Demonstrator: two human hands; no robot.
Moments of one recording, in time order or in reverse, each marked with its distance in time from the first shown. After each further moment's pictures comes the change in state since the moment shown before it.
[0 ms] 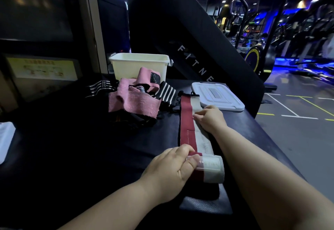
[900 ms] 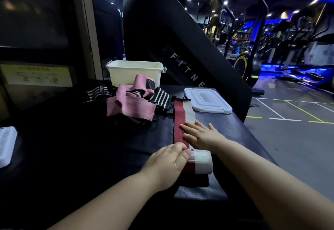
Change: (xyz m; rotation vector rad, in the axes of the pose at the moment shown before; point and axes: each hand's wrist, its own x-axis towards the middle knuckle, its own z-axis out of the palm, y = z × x) left_hand 0.003 0.007 -0.005 0.010 -0.022 -0.047; right_hand -0.071 -0.001 -0.019 -0.568 -0.372 -0.342
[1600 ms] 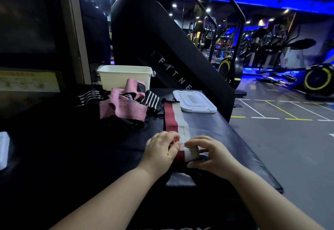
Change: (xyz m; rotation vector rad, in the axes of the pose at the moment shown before) left_hand 0.008 -0.004 0.009 -0.018 0.308 0.171; right_hand -0.116 -0.018 0.010 0.693 0.475 -0.201
